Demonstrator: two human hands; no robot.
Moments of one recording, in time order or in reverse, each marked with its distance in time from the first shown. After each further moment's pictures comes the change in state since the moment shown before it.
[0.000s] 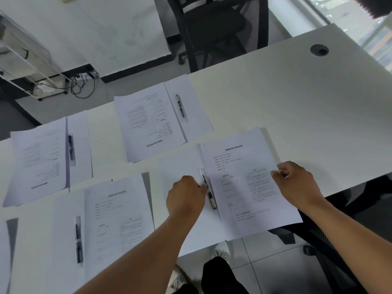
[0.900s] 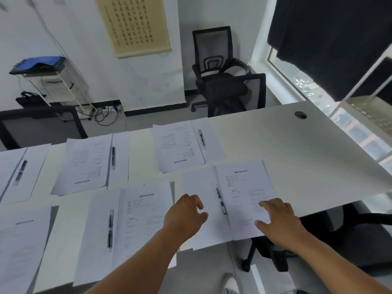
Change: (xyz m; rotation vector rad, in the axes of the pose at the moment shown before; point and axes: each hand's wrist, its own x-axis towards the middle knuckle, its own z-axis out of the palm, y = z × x) left_hand -0.101 -0.088 -0.091 0.004 -0.037 0.346; right_hand -0.153 -0.049 0.003 -0.471 -0.130 -0.247
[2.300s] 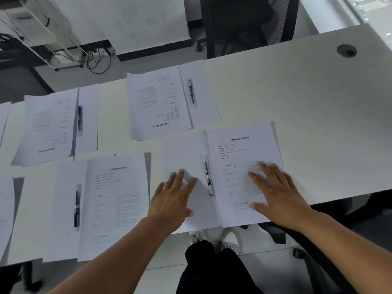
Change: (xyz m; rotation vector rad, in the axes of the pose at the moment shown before) left_hand 0.086 -0.016 0.104 0.499 -0.225 0.046; right_hand 0.128 0.094 0.040 -0.291 -0.174 -0.333
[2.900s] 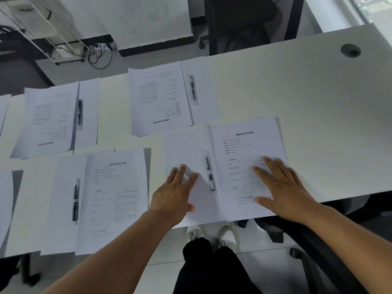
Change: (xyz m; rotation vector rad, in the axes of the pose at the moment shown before) left_hand -0.001 0.010 -0.011 -0.078 0.004 -0.029; right_hand 0.004 0.017 -0.008 -0.001 -0.002 0.012
